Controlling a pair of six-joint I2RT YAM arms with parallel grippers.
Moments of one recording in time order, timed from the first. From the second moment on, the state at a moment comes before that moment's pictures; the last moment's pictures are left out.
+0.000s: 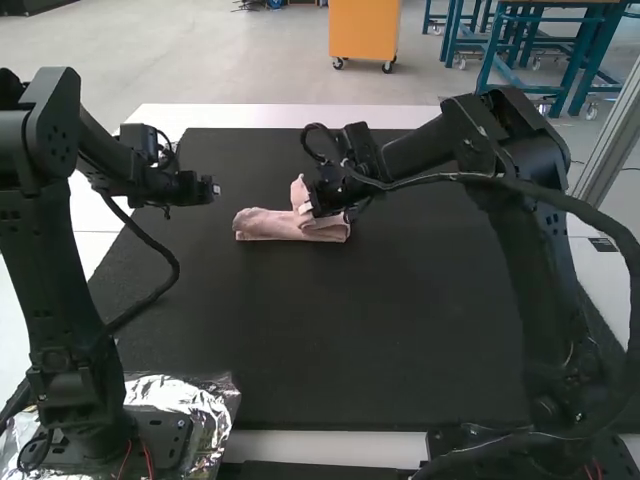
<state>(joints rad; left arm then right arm) 0.16 1.90 1.03 0.21 0.30 -0.01 0.57 2.25 1.56 -0.08 -0.42 0.07</state>
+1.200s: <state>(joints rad) 0.19 1.90 1.02 0.22 0.30 0.00 0.68 2.32 1.83 -0.14 -0.48 0.07</state>
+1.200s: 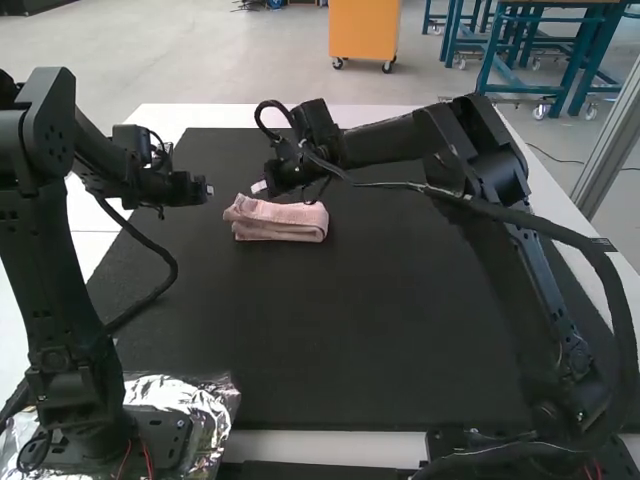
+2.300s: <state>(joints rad) 0.18 1.90 1.02 0.25 0.30 0.00 0.62 2.53 1.76 0.15 -0.48 0.06</state>
